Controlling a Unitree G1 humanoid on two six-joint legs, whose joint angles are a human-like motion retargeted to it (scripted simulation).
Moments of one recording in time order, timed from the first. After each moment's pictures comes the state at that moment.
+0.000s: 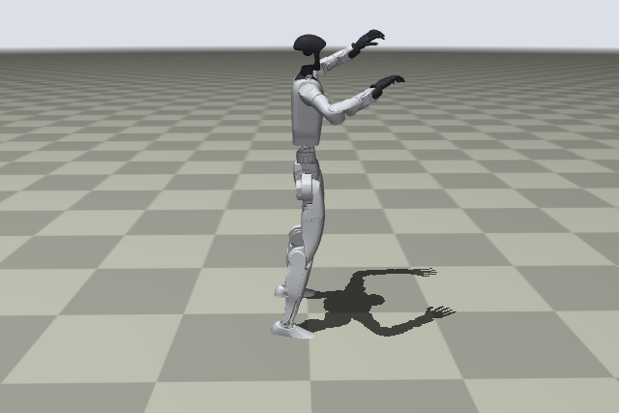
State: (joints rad) left arm -1.21 1.65 -0.71 0.32 0.30 -0.13 0.34; right arm -0.75 -1.08 0.44 -0.17 -0.47 -0.10 -0.16; waist 0.07 0.06 0.06; left_leg 0.15 0.16 0.07 0.09 -0.23 -0.20; right_leg 0.11 -0.20 -0.15 0.10 -0.07 0.26
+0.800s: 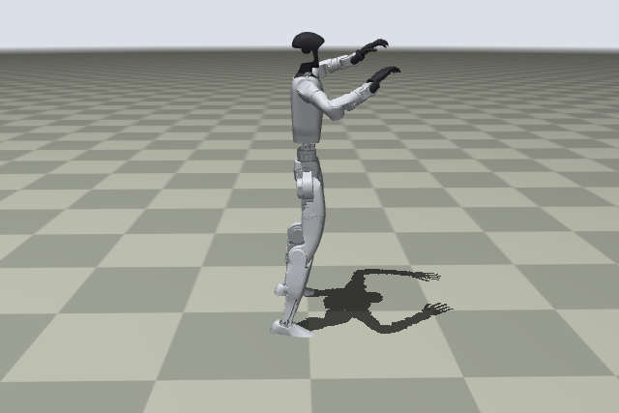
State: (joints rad) left arm -1.11 1.64 -0.79 0.10 0.00 -0.19 0.43; right arm -0.82 -1.05 0.51 -0.20 -0.48 -0.04 -0.26; waist 0.02 0.02 0.02; left_leg 0.16 0.12 0.06 0.04 -0.19 -0.17; right_leg 0.10 -0.24 -0.16 0.11 -0.08 0.25
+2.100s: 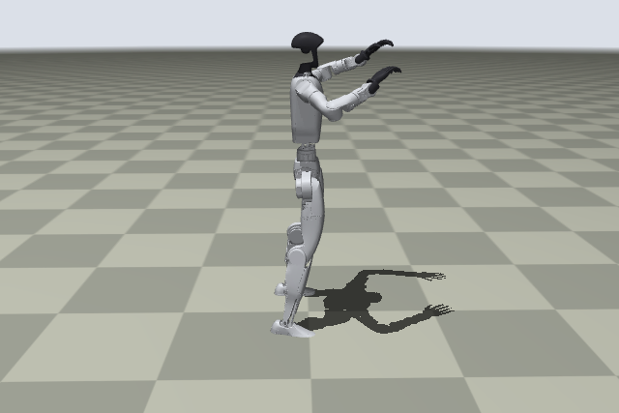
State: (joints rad) left arm -1.16 1.52 -0.80 0.19 -0.26 -0.19 0.36; right arm -0.80 -1.00 0.48 -0.18 -0.48 -0.01 -0.25; waist 0.03 0.02 0.02; left_leg 0.18 0.13 0.09 0.01 -0.18 -0.16; right_leg 0.09 -0.23 -0.12 0.10 -0.07 0.25
